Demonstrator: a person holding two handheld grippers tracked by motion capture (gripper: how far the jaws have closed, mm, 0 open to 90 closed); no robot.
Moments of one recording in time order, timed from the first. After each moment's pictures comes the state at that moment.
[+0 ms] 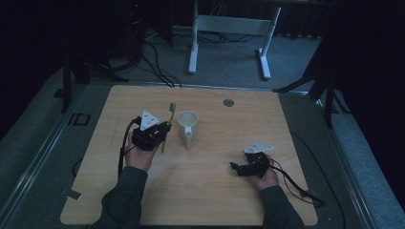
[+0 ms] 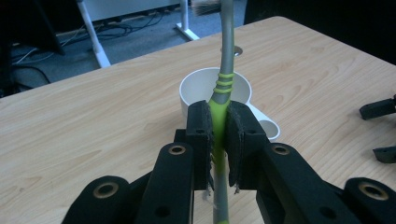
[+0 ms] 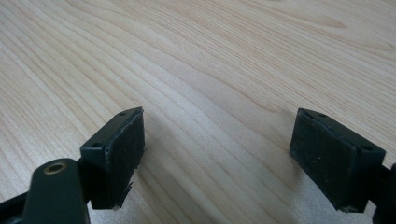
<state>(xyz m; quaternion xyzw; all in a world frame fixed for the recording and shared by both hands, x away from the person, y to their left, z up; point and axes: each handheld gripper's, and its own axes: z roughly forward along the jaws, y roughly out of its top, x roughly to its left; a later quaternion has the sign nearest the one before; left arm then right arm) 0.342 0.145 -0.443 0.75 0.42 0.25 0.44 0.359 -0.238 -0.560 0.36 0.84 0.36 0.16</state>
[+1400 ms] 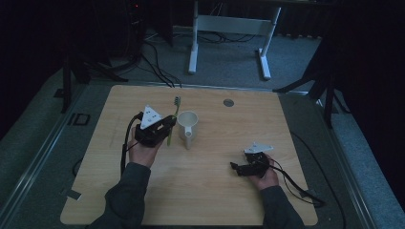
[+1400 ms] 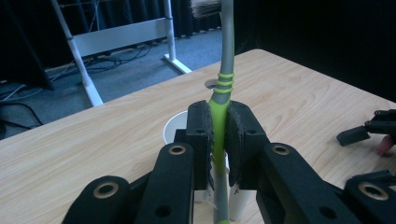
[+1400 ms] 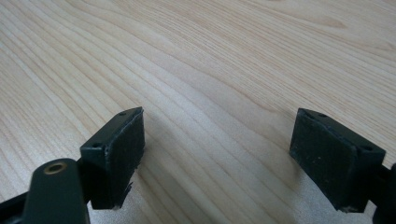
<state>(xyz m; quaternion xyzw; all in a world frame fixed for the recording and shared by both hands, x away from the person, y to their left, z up) 0.344 0.136 -0.428 0.73 0.38 0.27 0.49 0.359 -0.238 -0.560 0.36 0.84 0.36 0.16</state>
